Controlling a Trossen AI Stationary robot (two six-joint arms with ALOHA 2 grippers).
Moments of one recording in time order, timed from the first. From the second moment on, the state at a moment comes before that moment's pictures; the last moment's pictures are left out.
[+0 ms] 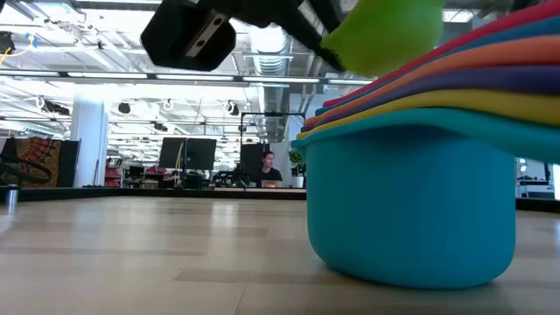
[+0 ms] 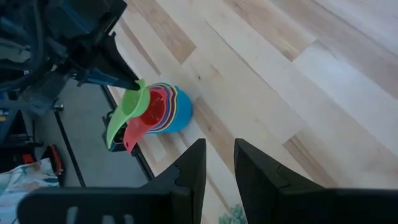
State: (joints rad) left arm -0.49 2.03 1.63 -0.44 -0.31 -1.40; right arm 0.65 1.05 1.02 -0.87 0.30 1.36
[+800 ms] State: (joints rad) left arm -0.52 2.04 1.66 -0.43 -0.27 -1.45; right arm 0.73 1.07 1.02 -0.87 0.32 1.41
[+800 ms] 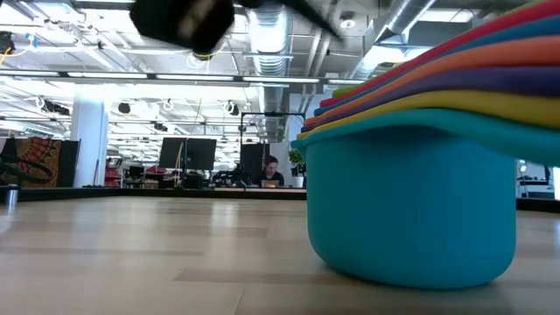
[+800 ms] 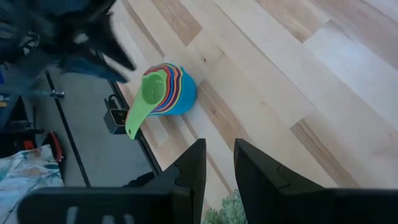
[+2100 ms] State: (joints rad) left arm -0.62 2.05 1.42 -0.16 -0.39 -1.39; right arm 0.56 1.63 0.91 0.00 -0.10 1.07
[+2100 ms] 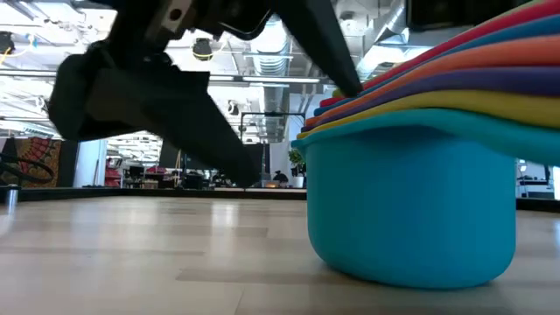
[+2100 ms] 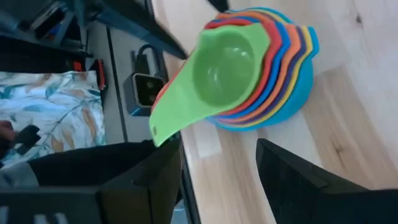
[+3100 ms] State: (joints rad) left arm -0.52 2.04 1.41 -0.13 -0.20 -1.16; right arm 0.42 1.76 0.91 0.10 -0.24 1.12
